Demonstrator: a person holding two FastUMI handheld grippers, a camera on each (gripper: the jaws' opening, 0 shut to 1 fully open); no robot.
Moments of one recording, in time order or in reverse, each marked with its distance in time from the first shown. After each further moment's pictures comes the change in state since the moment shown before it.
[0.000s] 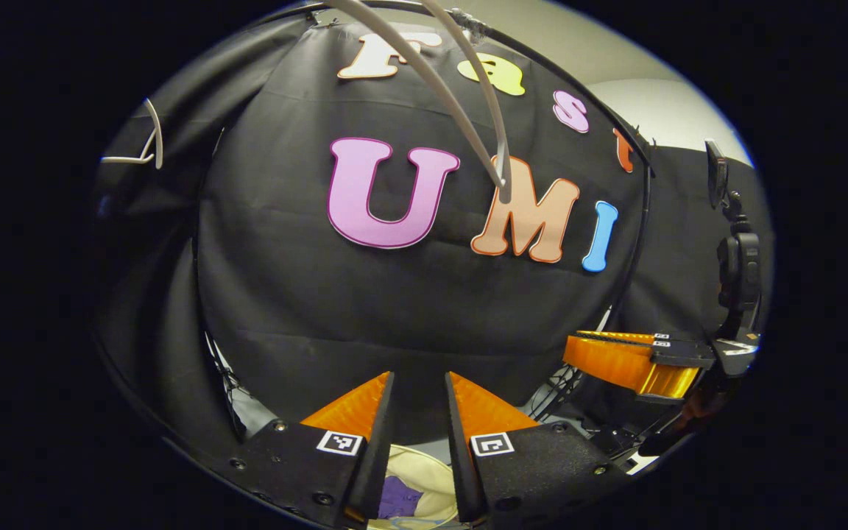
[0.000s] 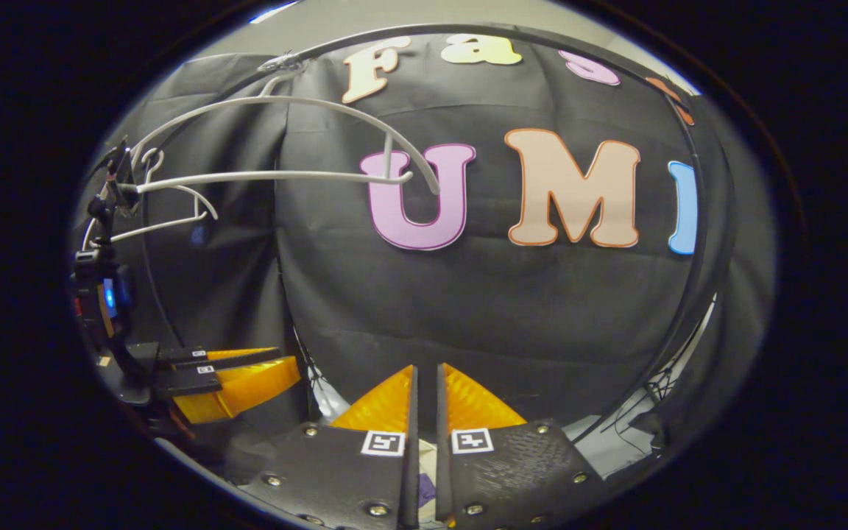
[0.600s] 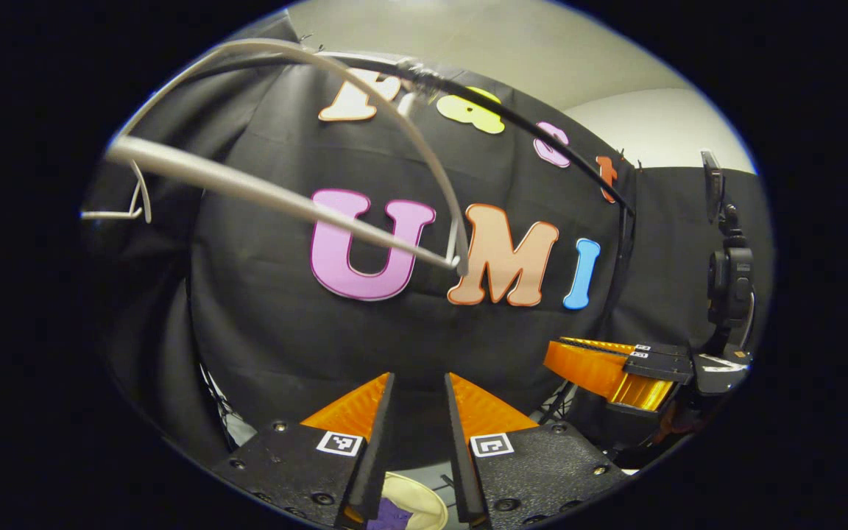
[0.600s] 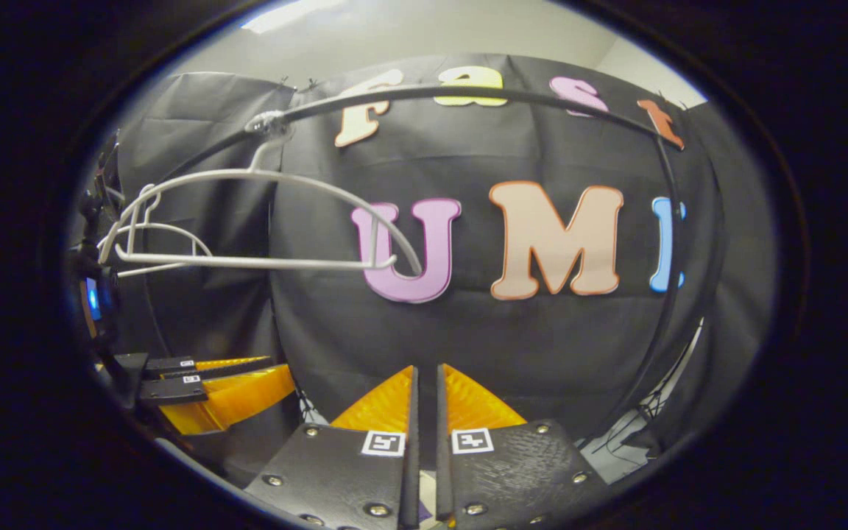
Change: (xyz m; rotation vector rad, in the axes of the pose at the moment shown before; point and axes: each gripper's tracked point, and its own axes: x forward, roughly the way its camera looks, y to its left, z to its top) left arm -0.019 -0.043 0.082 0.053 -0.169 -0.009; right arm -0.037 -0.020 0.094 -0.004 -0.203 -0.047
